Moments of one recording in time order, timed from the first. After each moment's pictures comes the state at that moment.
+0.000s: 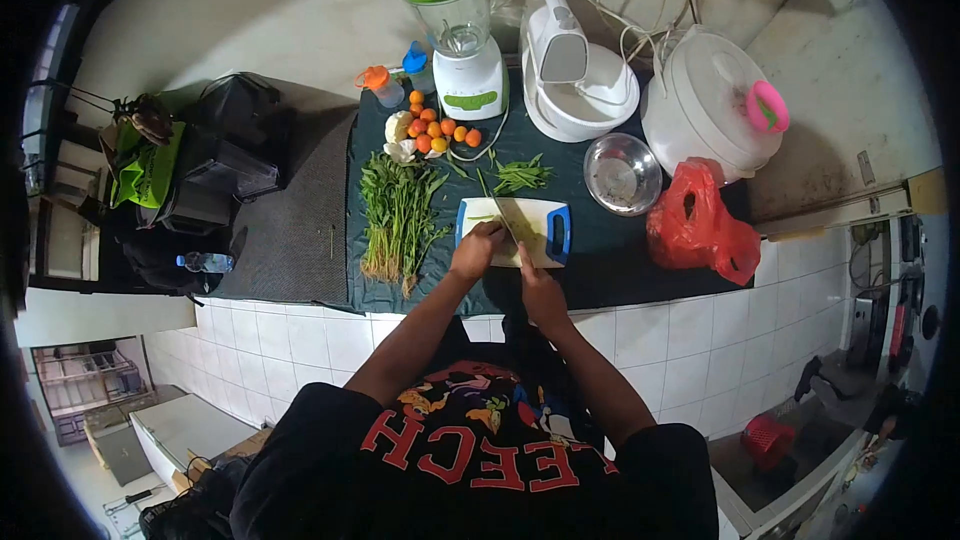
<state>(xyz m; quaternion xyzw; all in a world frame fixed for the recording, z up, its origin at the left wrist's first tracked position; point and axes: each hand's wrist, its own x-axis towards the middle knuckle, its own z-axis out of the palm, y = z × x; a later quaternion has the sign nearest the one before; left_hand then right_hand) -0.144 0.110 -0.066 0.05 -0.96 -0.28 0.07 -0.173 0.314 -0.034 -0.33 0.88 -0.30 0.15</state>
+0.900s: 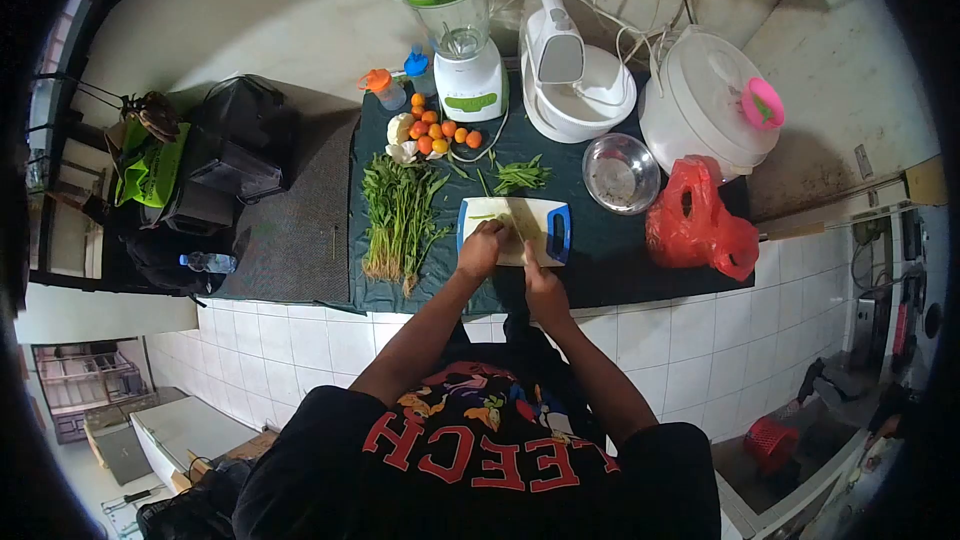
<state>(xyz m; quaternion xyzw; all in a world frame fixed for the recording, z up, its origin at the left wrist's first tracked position) -0.149 0.126 -0.064 0.08 -0.97 -0.20 0.09 -0.173 0.321 -0.043 -0.33 0.87 -0.36 0.09</state>
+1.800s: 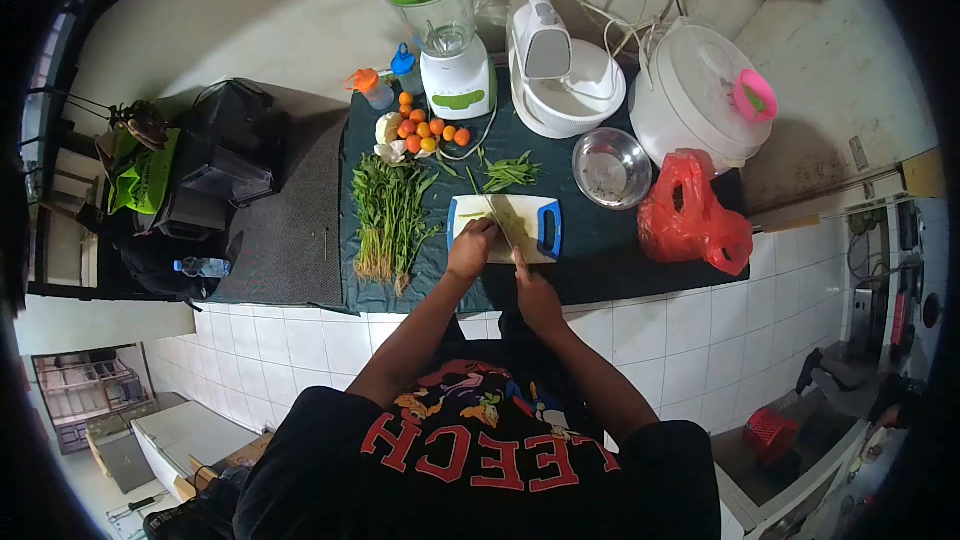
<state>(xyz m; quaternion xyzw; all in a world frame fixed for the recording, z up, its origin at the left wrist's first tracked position) -0.148 0.124 -0.066 0.09 -0.97 -0.23 0.07 -0.164 0.333 -0.041 -0.31 0.89 -0.27 0.20</state>
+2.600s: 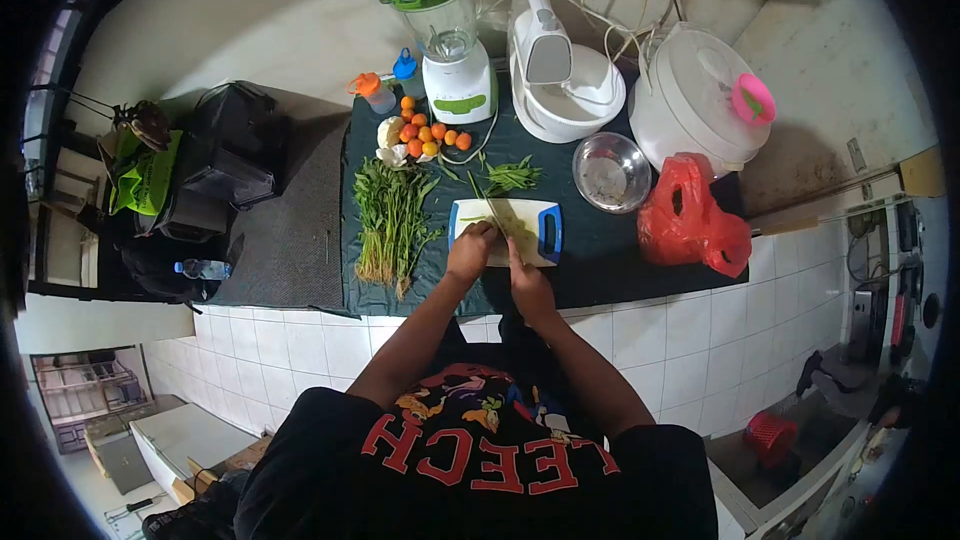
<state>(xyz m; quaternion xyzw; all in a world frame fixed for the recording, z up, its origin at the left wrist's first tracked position) -0.149 0.123 -0.060 0.10 -0.96 -0.24 0.09 -0.175 0.309 -0.058 -0.37 0.88 -0.28 0.08</state>
